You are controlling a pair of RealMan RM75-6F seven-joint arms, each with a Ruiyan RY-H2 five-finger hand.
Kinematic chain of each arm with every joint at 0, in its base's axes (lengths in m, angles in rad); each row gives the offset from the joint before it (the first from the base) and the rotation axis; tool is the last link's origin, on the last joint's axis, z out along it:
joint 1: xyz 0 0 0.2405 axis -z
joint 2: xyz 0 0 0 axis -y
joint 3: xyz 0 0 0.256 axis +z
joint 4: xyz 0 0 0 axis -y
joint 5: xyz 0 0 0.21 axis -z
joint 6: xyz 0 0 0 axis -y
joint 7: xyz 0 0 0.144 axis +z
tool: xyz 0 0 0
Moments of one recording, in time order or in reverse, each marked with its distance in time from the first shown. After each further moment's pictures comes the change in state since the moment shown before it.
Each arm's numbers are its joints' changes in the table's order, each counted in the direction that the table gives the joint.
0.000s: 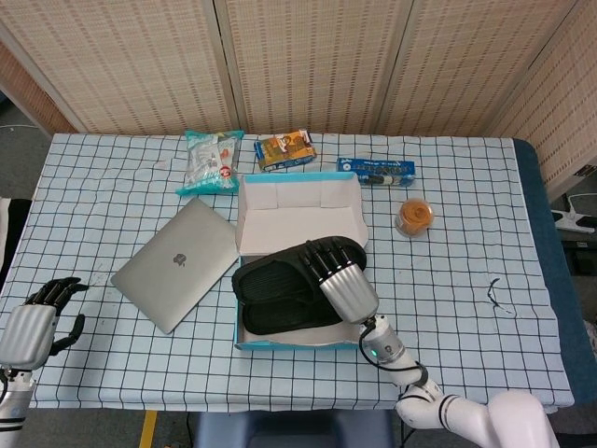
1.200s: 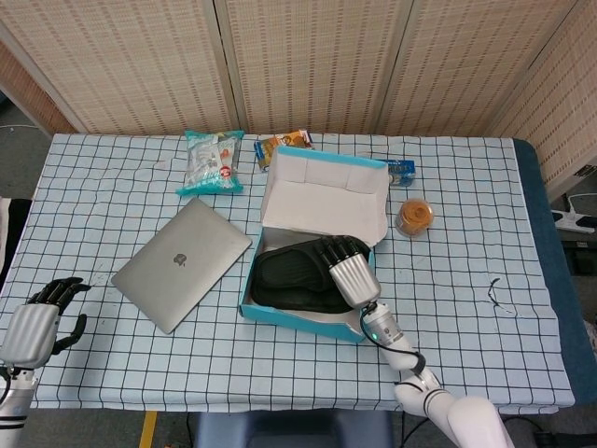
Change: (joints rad) left arm 0.009 0.006 0.002 -0.015 0.004 0.022 0.007; right arm -0.041 0.172 -0.032 -0.437 -0.162 0.181 0.282
